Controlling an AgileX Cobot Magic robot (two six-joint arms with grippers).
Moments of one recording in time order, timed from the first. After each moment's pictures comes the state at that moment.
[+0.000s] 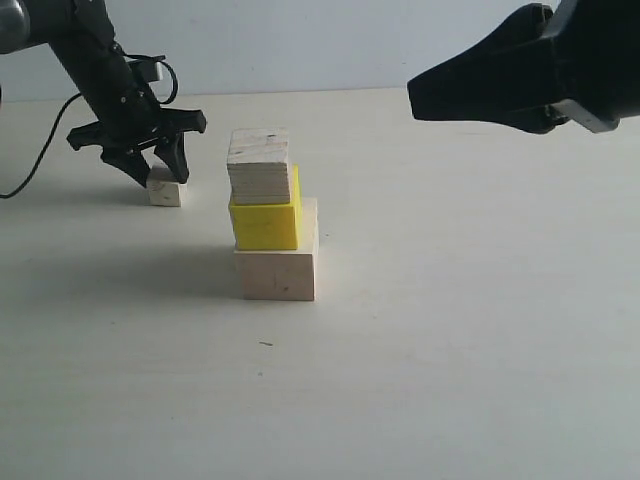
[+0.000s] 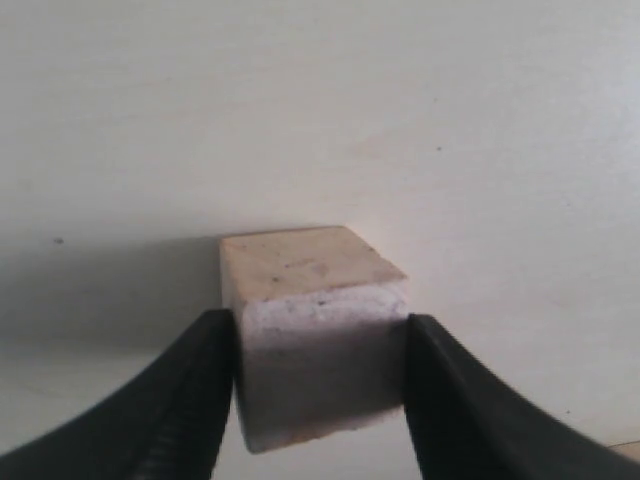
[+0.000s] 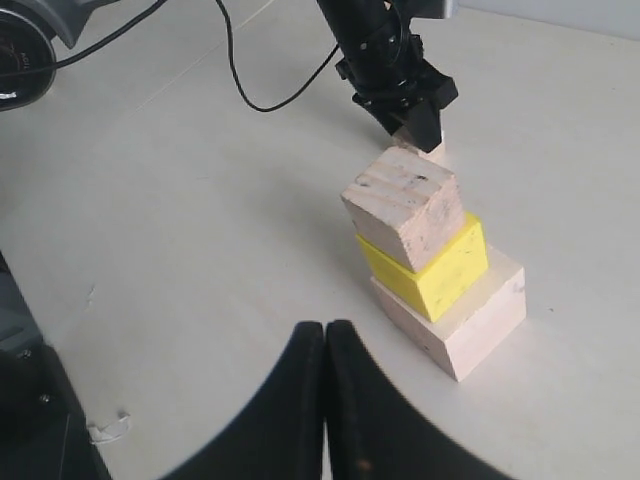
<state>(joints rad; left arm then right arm) -0.19 2.44 -2.05 -0.23 1.22 0.00 0.38 1.08 -0.88 0.94 0.78 -0.76</state>
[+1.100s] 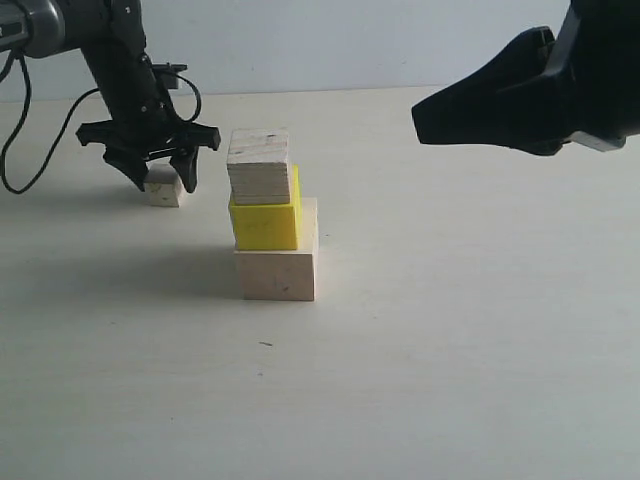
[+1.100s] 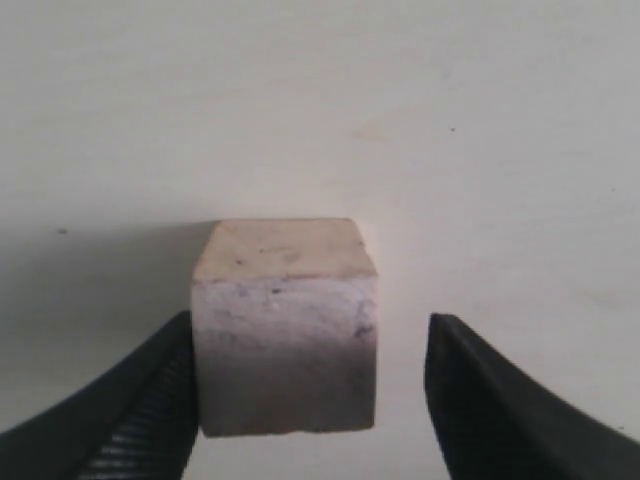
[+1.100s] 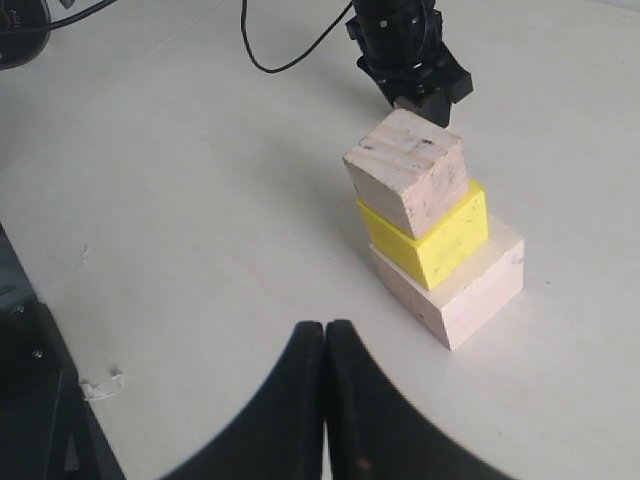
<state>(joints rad) -0.26 2.44 -2.05 -0.06 1.22 -0.08 0.38 1.08 -0.88 0.88 0.82 -0.76</state>
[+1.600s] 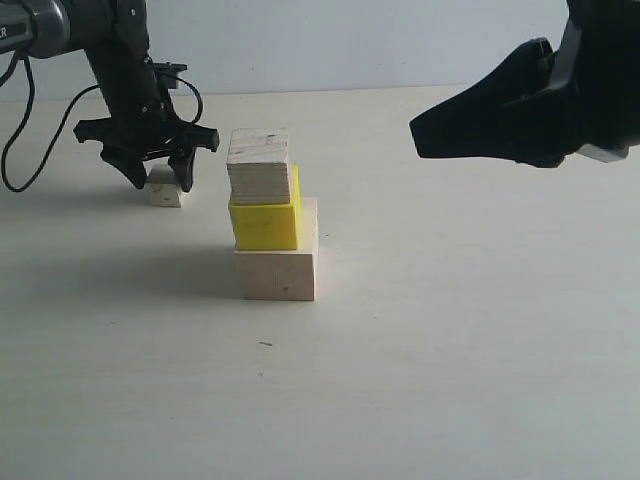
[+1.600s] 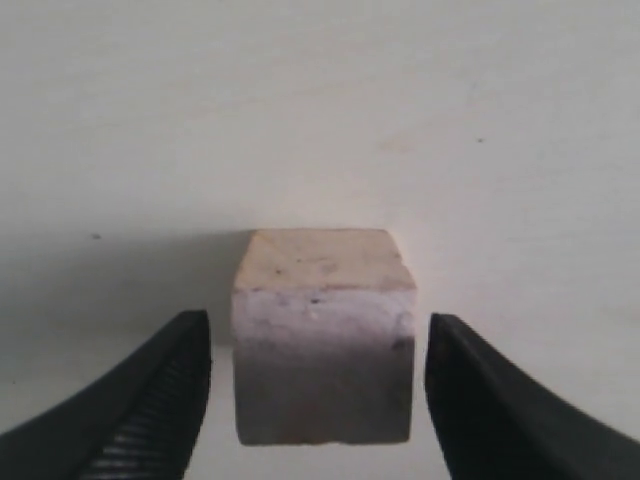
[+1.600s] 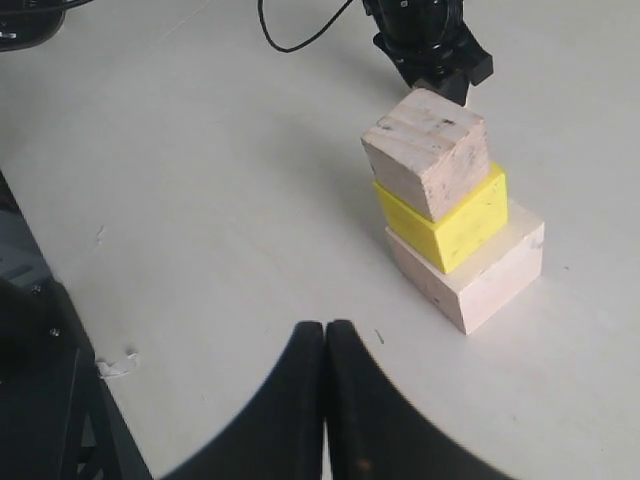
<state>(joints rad) -0.27 2.43 -2.05 -0.01 1.21 -0.10 0.38 1.08 -0.88 0.88 0.86 -0.76</state>
